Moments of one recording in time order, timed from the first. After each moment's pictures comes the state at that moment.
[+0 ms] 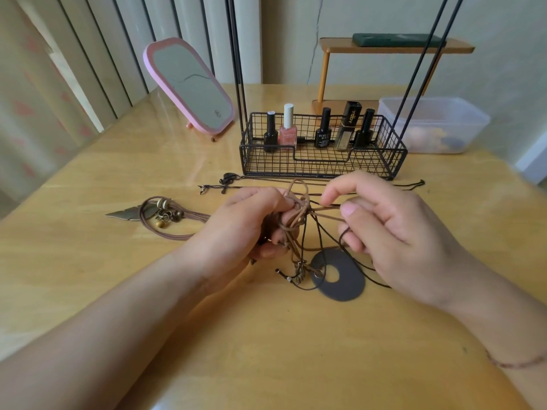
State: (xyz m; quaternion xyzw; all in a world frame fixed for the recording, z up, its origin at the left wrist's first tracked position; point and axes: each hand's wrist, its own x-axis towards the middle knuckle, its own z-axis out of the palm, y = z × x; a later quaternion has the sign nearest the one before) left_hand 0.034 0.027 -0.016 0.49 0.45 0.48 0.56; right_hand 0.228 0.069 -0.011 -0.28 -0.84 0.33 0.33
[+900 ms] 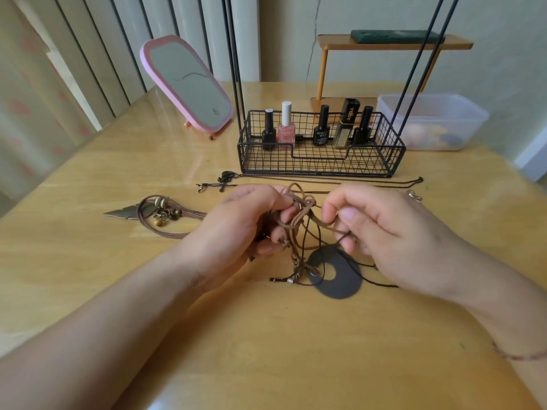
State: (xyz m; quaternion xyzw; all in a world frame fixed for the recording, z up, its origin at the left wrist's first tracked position) left_hand 0.032 0.028 -0.017 0.50 0.44 0.48 0.57; right_hand 0.232 0.075 -0.009 -0.33 -0.85 0.34 0.24
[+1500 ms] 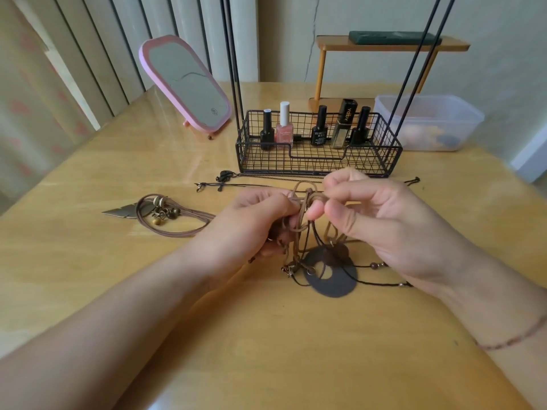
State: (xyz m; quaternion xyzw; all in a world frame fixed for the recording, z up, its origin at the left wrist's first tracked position) left_hand 0.039 0.031 -0.020 0.52 0.47 0.47 0.54; right_hand 0.222 0.077 -0.007 -0.26 -0.75 0.52 0.32
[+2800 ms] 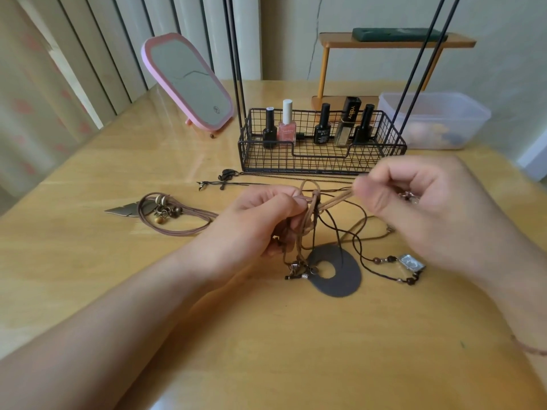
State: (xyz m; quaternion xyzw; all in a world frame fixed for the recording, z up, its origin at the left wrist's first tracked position) left_hand 0.040 0.026 -0.015 0.55 0.45 0.46 0.53; right_hand 0.244 0.079 0.009 -0.31 -0.82 0.31 0.36
